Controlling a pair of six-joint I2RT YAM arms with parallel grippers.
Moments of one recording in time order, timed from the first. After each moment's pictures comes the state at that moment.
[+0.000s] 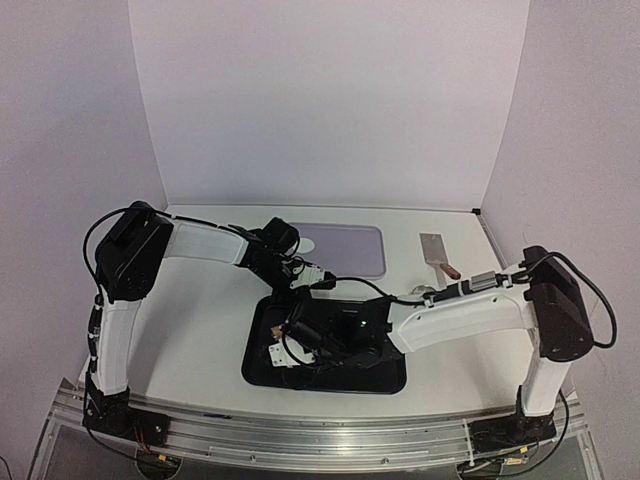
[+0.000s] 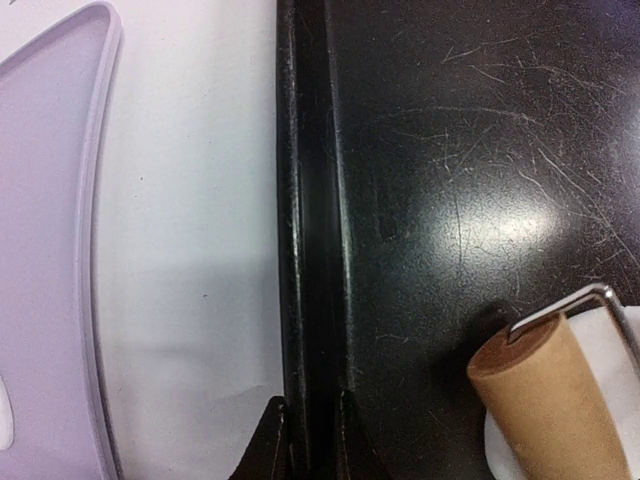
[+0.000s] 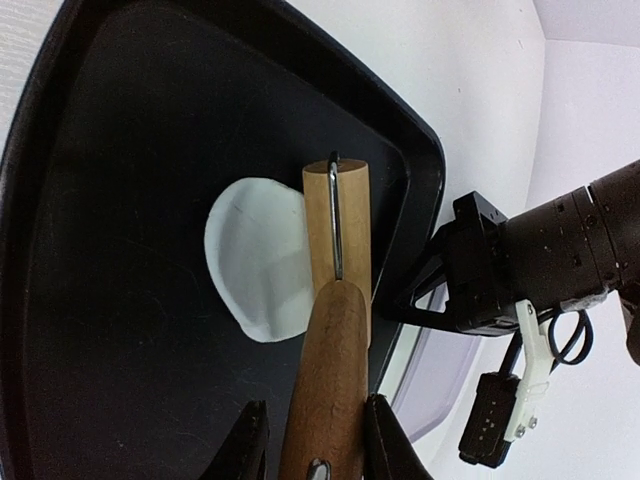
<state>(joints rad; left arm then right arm) -0.73 2.17 1.49 -0.37 0.38 0.94 1.30 1.91 1.27 -0.38 0.48 -0.81</state>
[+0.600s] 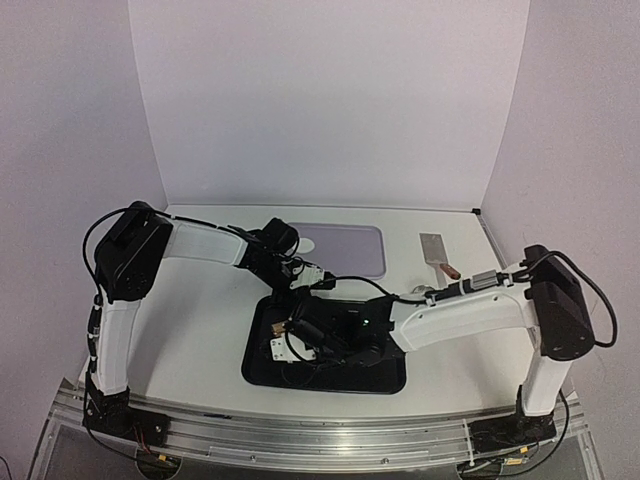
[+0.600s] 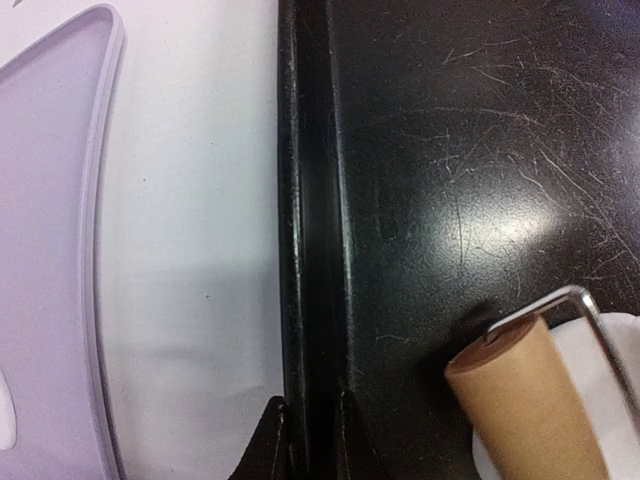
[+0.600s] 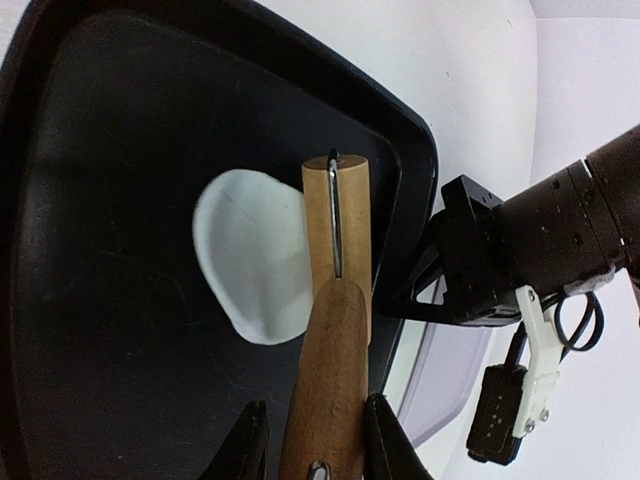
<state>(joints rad) -0.73 2.16 1.48 -0.35 0.38 0.95 1.29 1.92 1.28 -0.36 0.48 -0.75</state>
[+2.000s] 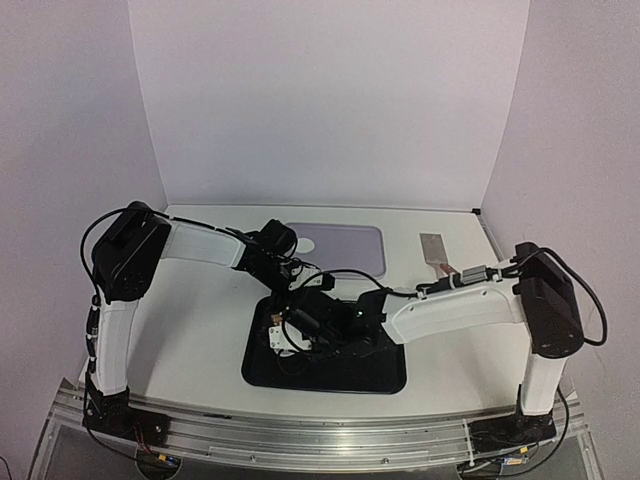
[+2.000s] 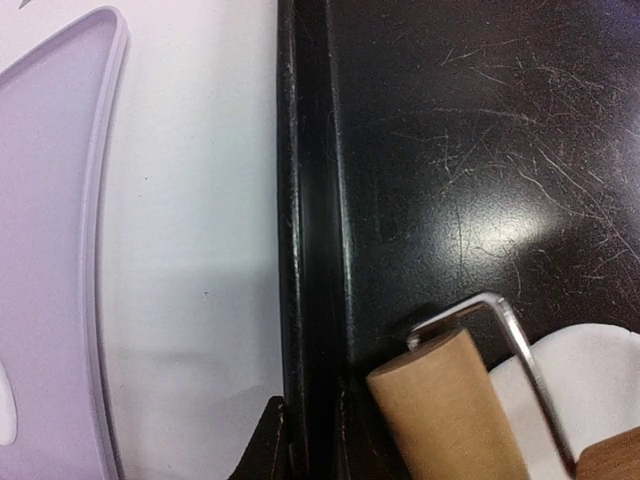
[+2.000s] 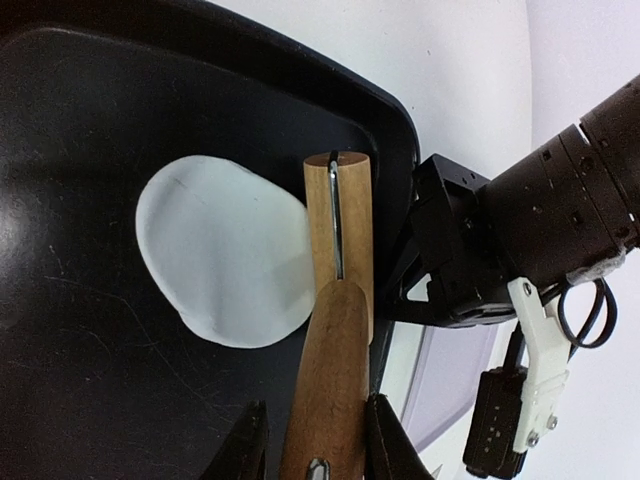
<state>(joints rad) -0.73 2.14 1.44 -0.31 0.38 0.94 1.24 1.96 1.32 -0.35 0.47 -0.72</state>
